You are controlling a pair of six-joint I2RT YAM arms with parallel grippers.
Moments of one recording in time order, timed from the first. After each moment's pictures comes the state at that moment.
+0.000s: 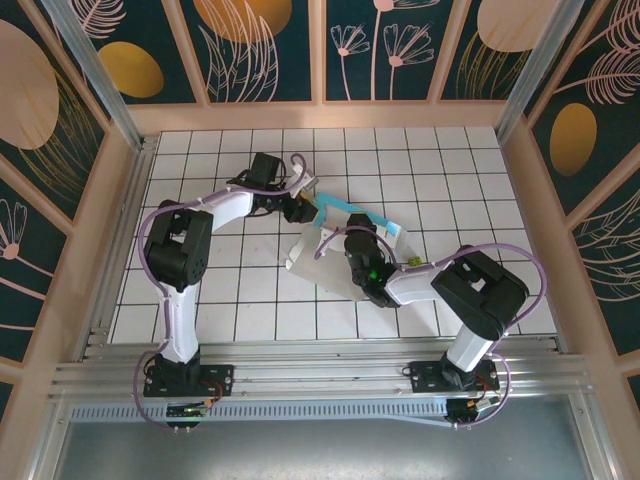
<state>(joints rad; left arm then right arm) -0.38 2.09 1.43 -0.24 0.70 0.30 0.85 1.68 0.60 0.83 0.76 -1.32</state>
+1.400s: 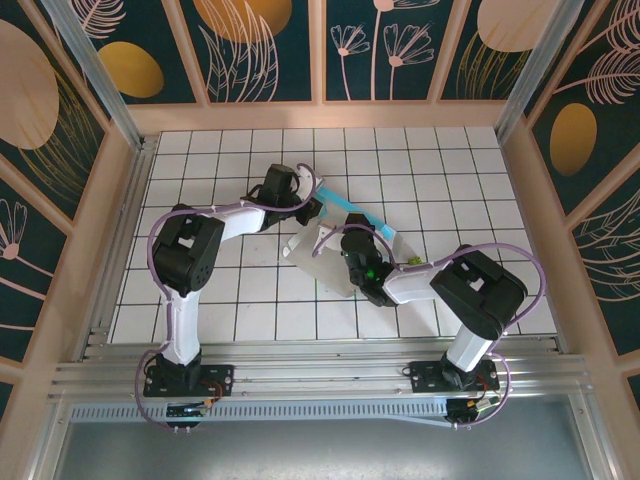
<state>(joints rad) -0.47 2.07 1.29 0.09 0.38 0.09 0.87 1.69 0.63 0.79 0.76 -1.23</state>
